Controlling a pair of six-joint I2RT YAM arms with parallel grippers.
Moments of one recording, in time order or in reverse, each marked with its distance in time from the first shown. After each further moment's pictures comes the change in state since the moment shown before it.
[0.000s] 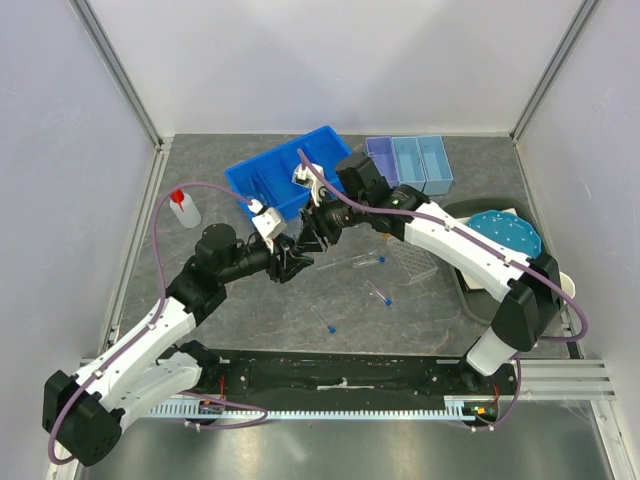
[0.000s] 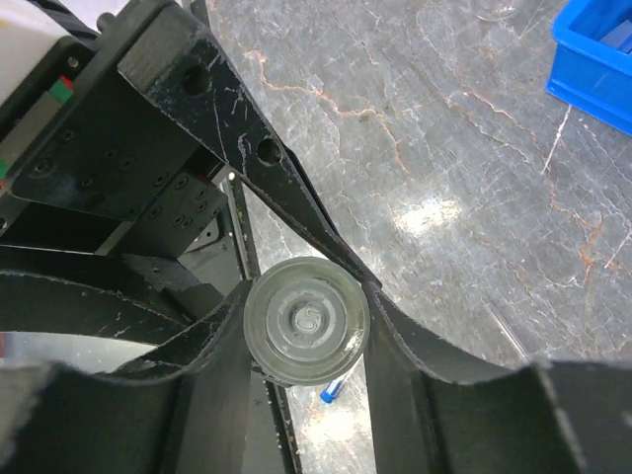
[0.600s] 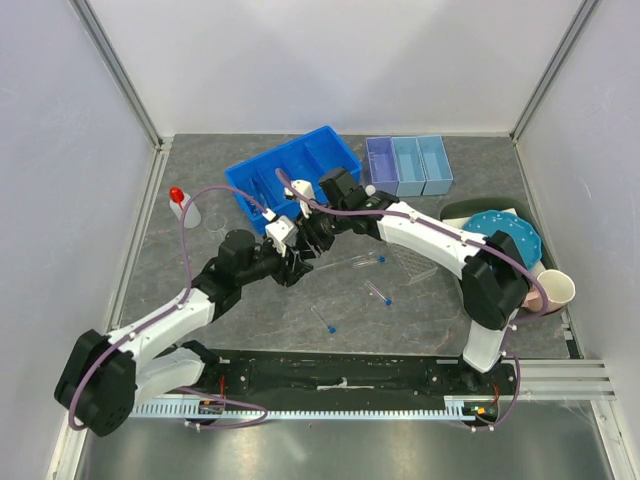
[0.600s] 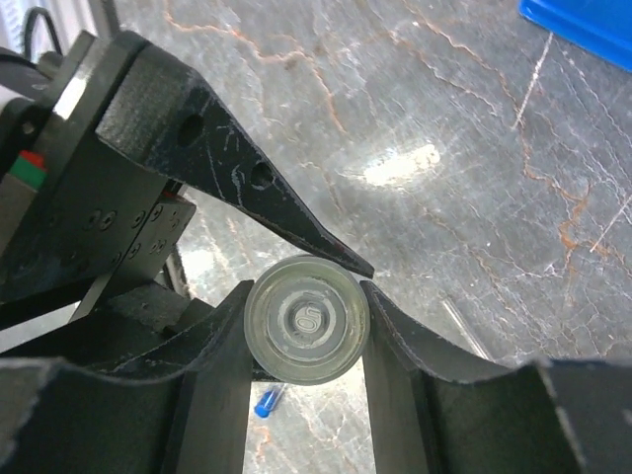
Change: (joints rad) left arm 0.004 0.182 -0.128 0.147 -0.105 0.007; right arm 0.002 0.164 -0.033 0.056 0.056 -0.076
